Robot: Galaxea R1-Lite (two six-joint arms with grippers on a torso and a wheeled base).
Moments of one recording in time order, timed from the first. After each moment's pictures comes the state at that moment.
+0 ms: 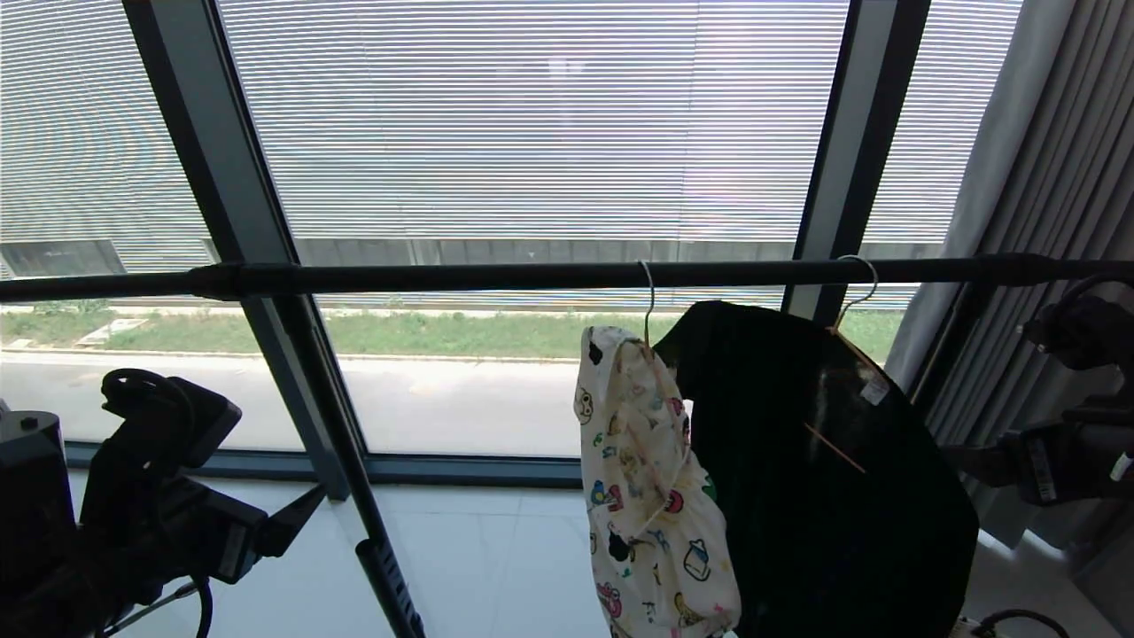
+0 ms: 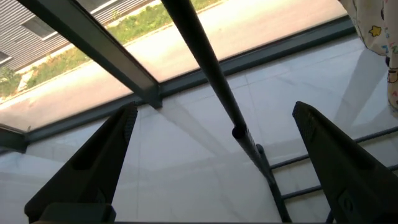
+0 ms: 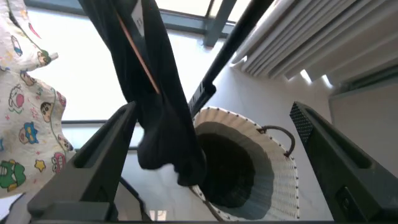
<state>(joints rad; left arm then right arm) -0.12 1.25 -0.30 -0.54 0.09 0.40 0.34 1.27 -0.79 0.15 -0.30 0.03</state>
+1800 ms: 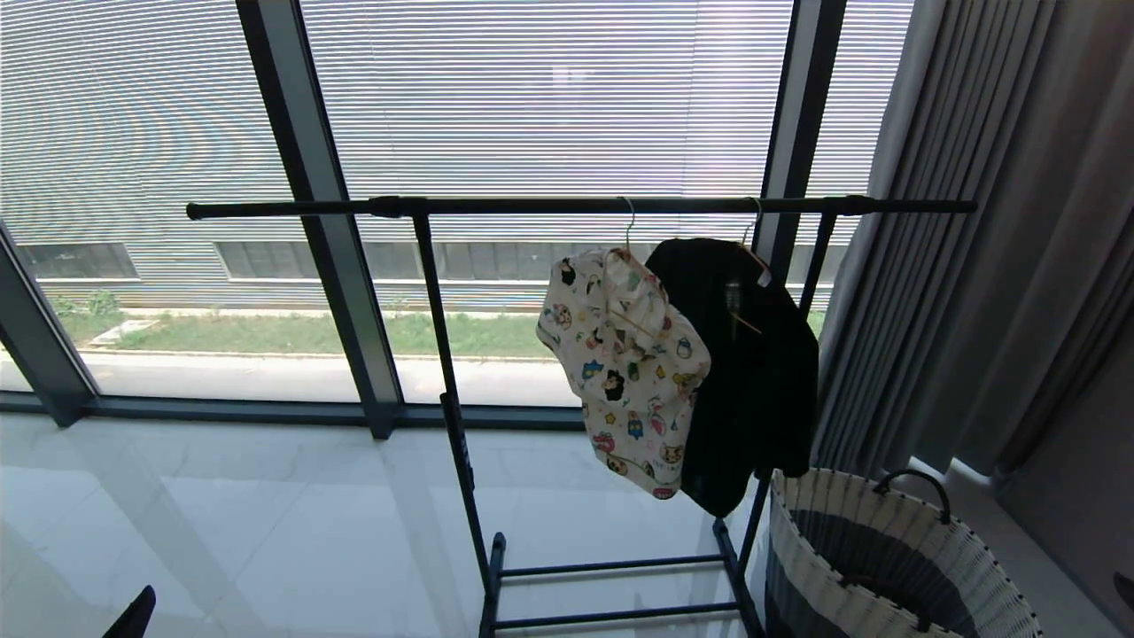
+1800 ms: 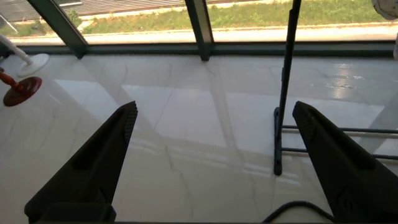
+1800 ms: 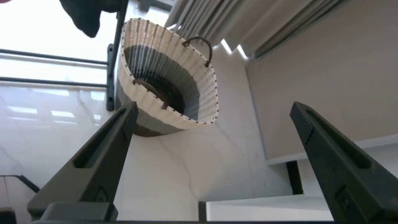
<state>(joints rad) 0.17 0.71 0.00 -0.43 0.12 0.25 0.21 0.76 -0.36 0.06 -0.42 -0.25</state>
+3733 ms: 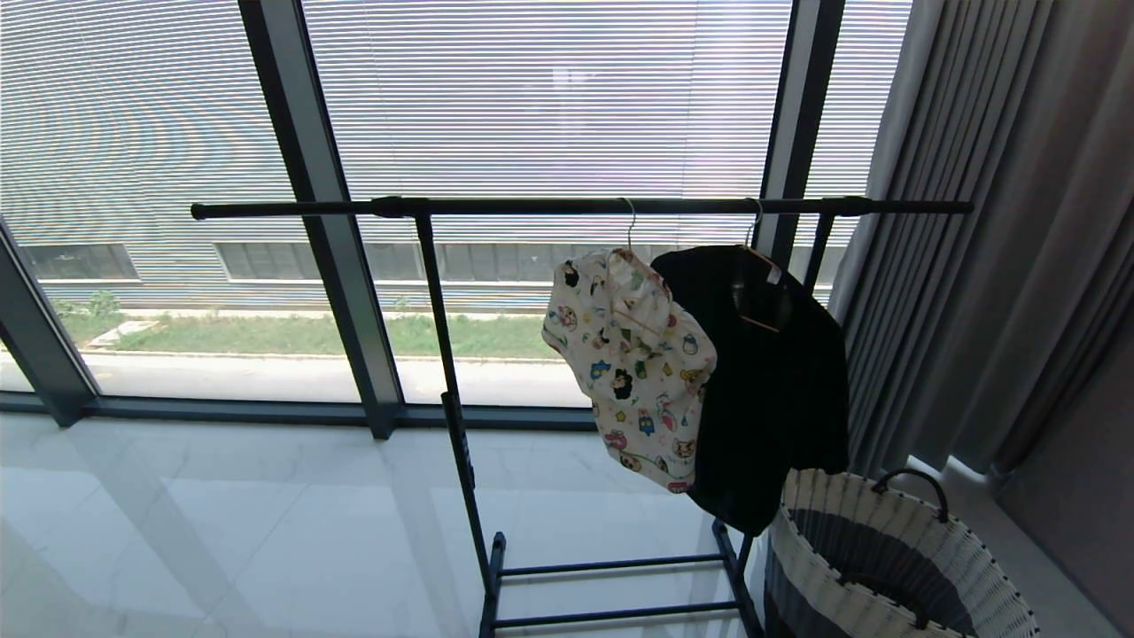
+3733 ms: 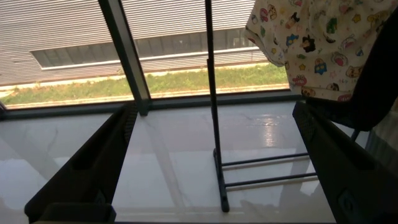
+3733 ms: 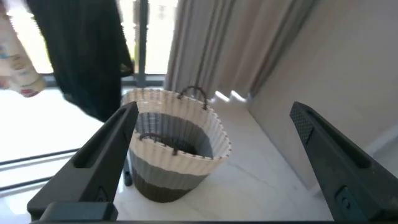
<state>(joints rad) 0.00 0.01 0.00 0.05 -0.04 0.16 0.29 0.06 -0.04 0.04 -0.63 -0.11</state>
